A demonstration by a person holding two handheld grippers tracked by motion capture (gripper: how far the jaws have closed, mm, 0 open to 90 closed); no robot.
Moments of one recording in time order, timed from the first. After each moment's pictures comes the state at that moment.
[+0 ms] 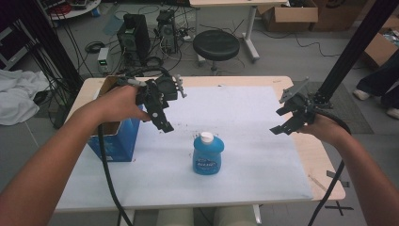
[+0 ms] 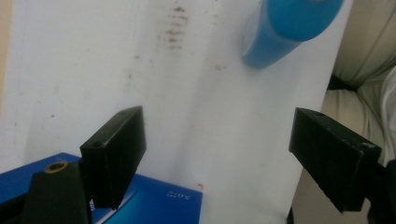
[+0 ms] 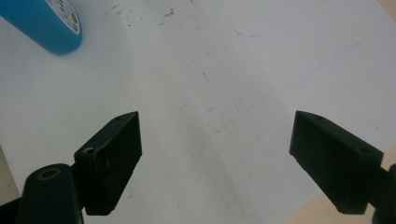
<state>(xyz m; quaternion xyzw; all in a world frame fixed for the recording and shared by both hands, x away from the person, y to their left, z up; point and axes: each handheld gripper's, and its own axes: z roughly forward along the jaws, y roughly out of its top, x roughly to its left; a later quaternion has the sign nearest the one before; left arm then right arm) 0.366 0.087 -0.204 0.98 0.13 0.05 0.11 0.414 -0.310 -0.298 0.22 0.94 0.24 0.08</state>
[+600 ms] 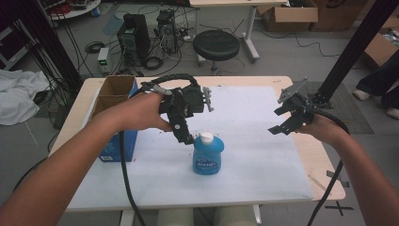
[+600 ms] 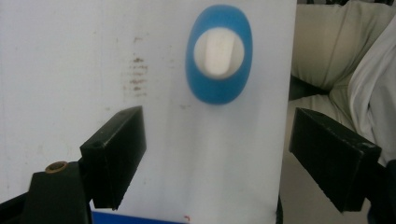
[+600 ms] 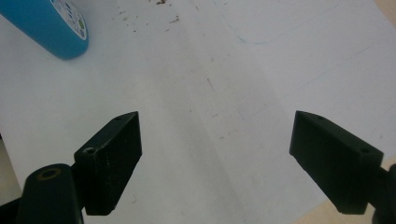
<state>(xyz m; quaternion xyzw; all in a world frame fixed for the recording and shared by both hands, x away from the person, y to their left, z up) 0.335 0.031 -0.196 0.99 0.04 0.04 0.12 0.413 -0.304 -0.296 0.22 0.94 0.24 0.08</state>
